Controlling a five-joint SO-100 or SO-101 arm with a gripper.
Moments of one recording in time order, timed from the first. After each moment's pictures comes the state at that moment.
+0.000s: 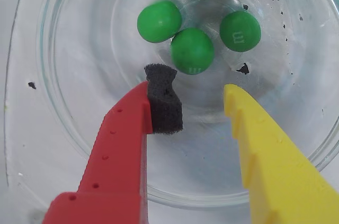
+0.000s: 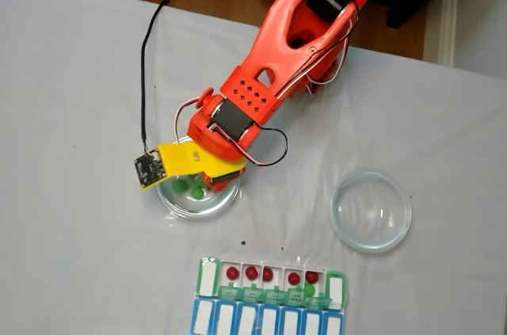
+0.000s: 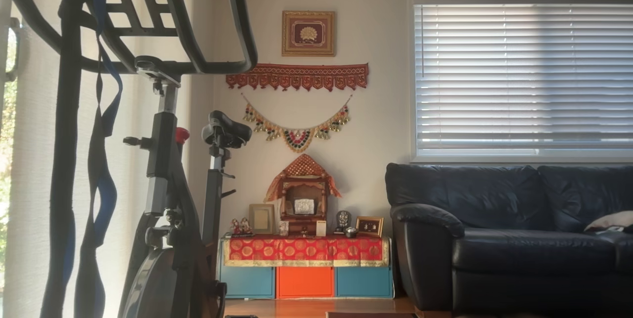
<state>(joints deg) 27.8 121.3 129.1 50.8 -56.2</state>
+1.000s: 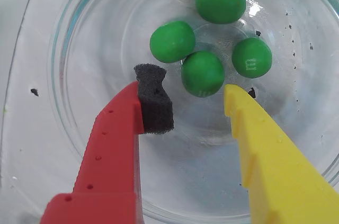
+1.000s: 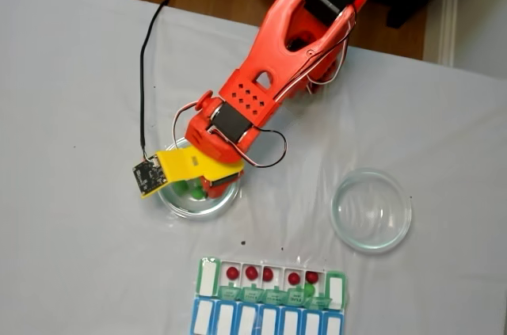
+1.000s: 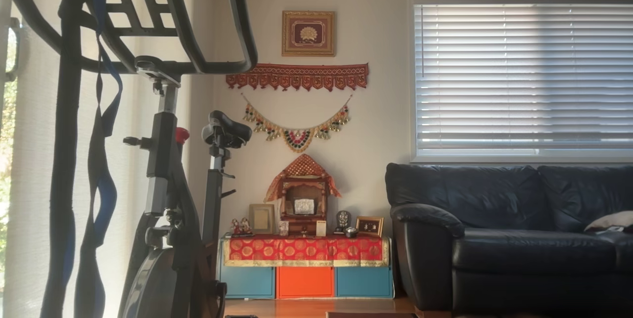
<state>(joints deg) 27.8 119.9 130.1 46.5 -60.2</state>
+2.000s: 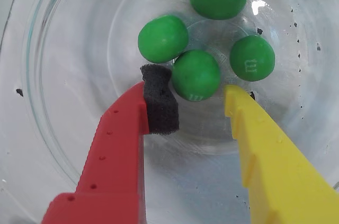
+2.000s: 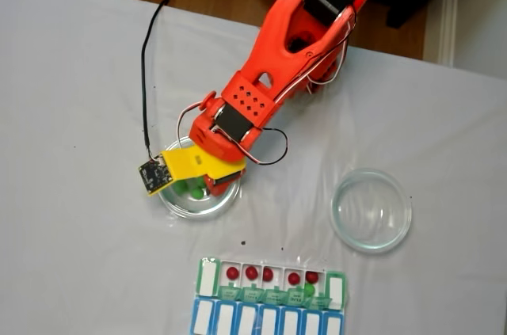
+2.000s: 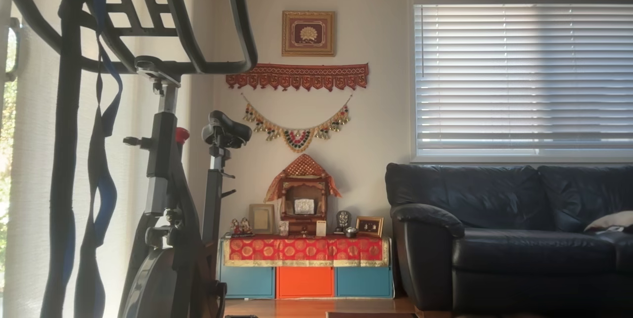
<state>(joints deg) 27.8 119.3 135.2 40.3 -60.7</state>
